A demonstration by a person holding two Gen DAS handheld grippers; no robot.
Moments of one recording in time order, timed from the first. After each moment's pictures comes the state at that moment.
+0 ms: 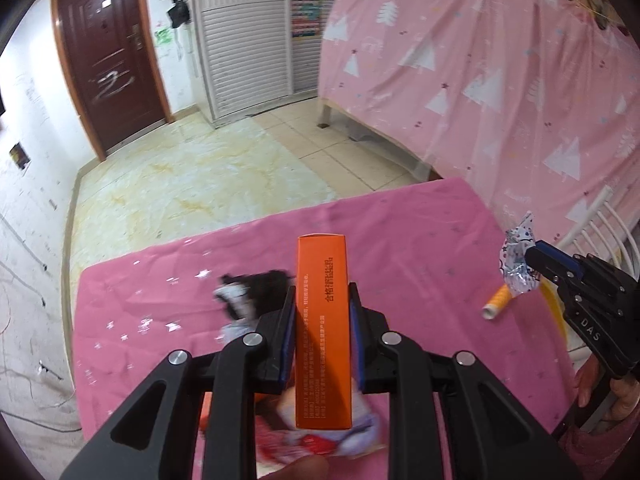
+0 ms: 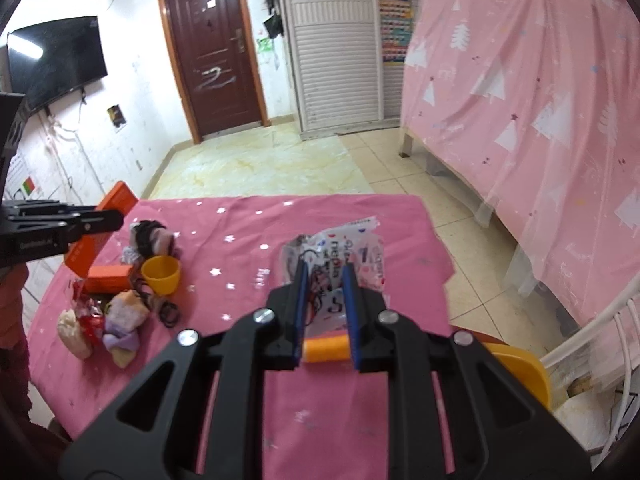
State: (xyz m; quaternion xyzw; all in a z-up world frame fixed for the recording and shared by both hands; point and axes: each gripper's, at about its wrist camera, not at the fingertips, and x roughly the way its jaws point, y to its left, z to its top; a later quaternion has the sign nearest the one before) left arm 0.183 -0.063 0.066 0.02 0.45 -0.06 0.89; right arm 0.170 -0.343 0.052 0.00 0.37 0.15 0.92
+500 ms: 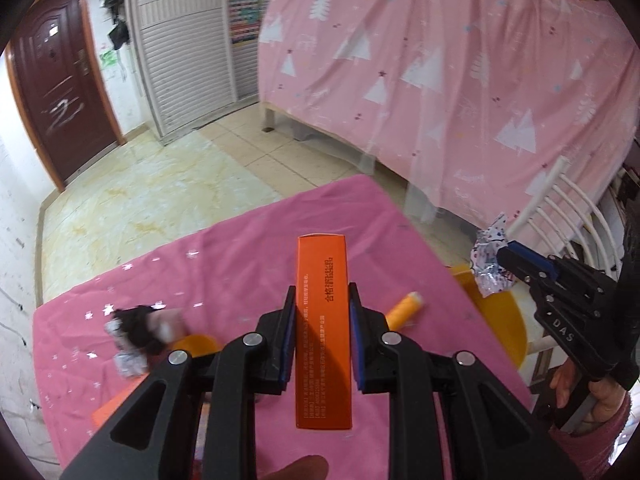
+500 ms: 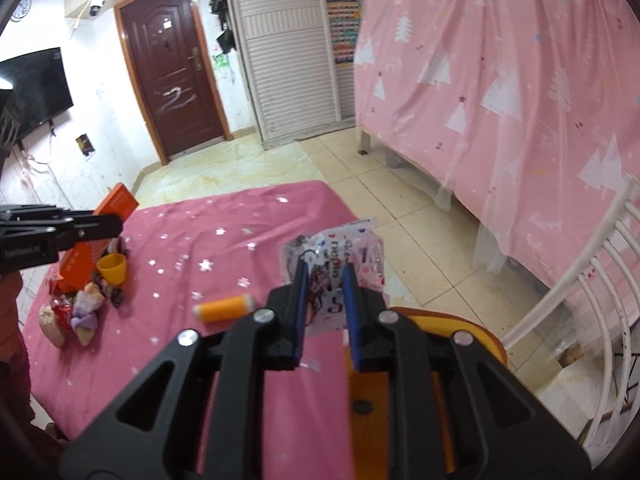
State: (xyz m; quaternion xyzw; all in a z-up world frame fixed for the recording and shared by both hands) left arm 0.186 -0.182 0.066 0.04 0.45 -0.14 0.88; right arm 0.150 -0.438 0.043 0.04 0.36 0.09 0.93
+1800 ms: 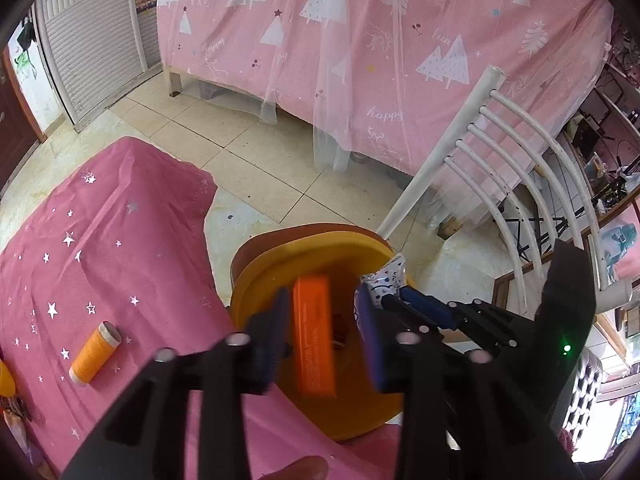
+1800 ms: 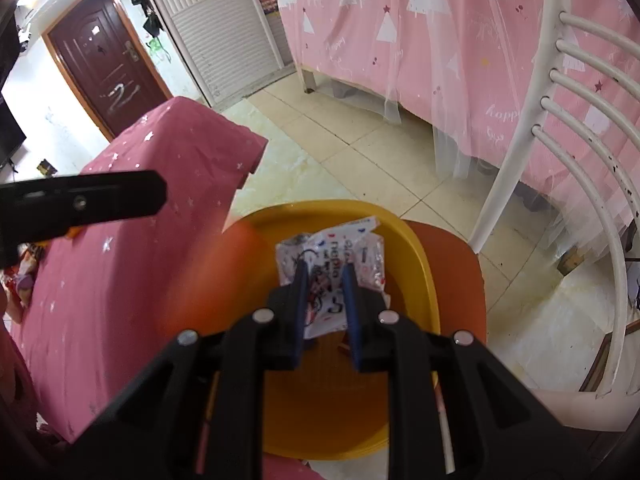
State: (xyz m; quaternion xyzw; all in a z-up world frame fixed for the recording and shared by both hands) left arm 0.194 -0.405 -0.018 0.06 0.52 -0.25 0.81; right arm 0.125 -0.559 -0.065 0.12 0.46 0.02 0.88
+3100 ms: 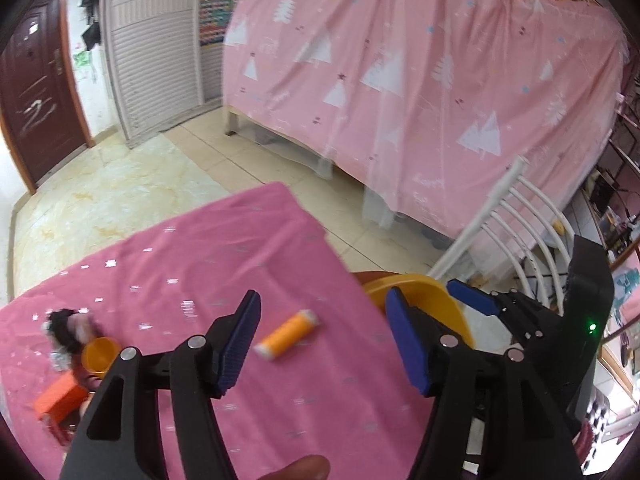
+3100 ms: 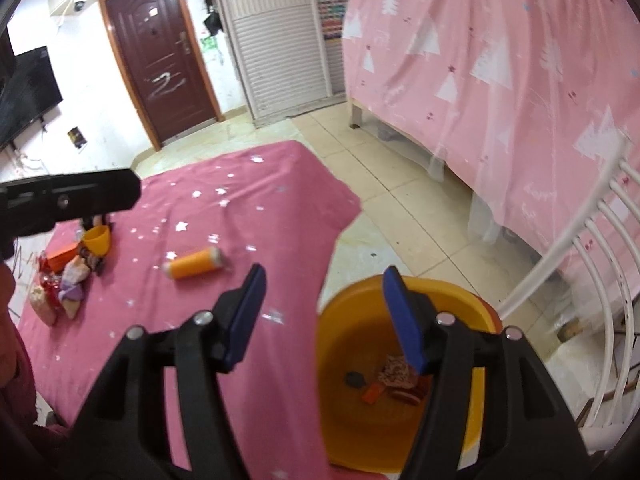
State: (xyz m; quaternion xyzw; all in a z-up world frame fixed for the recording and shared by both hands) left arm 0.175 -0.248 0.069 0.02 0.44 -0.18 0.88; right arm 0.142 -0.452 0.021 0.05 0.41 0.09 0.91
